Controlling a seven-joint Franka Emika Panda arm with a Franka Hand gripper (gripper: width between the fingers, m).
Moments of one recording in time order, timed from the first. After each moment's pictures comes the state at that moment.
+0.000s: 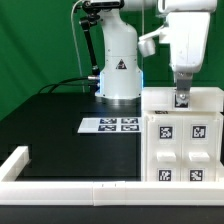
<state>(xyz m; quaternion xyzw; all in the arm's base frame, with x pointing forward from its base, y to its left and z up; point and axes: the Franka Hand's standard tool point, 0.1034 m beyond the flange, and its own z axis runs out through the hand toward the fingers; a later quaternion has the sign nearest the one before) 0.624 0.072 0.152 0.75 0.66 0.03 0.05</state>
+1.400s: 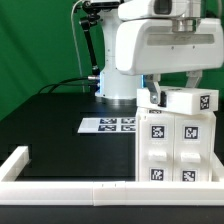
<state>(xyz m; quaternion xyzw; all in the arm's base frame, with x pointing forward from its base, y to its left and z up) 0.623 0.064 0.150 0.97 0.24 0.06 0.01</state>
